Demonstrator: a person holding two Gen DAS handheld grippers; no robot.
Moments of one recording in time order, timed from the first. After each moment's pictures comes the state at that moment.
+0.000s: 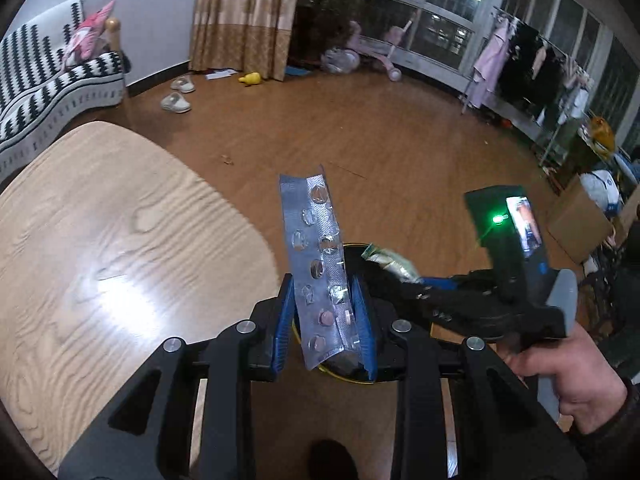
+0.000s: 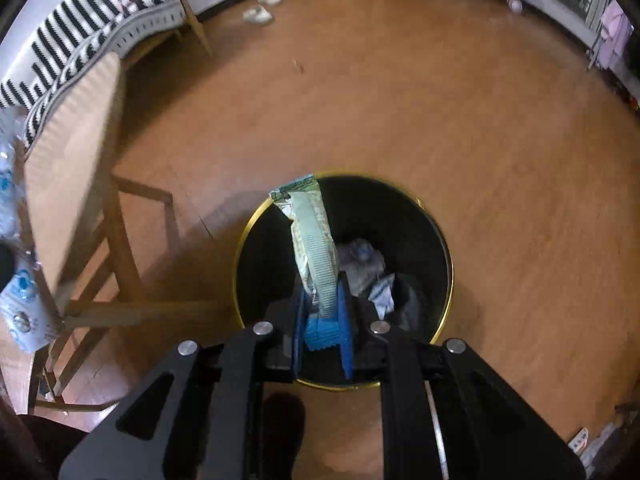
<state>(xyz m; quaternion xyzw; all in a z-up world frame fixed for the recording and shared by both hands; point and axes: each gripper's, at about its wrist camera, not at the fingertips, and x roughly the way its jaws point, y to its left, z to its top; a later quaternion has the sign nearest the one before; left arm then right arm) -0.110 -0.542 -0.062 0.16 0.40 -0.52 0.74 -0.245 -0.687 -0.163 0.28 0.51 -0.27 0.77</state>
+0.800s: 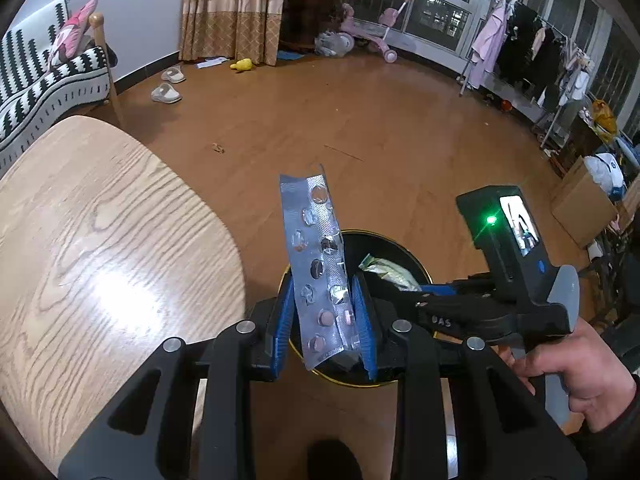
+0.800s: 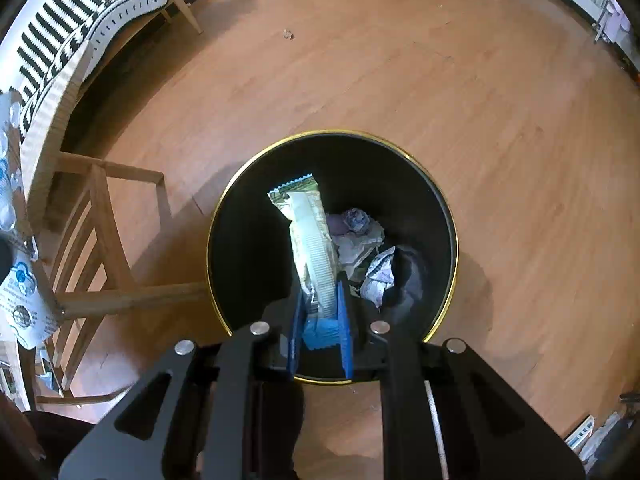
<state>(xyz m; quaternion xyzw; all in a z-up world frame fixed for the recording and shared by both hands) -0.113 -0.582 -0.089 0.19 0.41 -0.51 0.73 -0.234 -0.706 -0.200 0.31 0.54 -0.25 0.74</state>
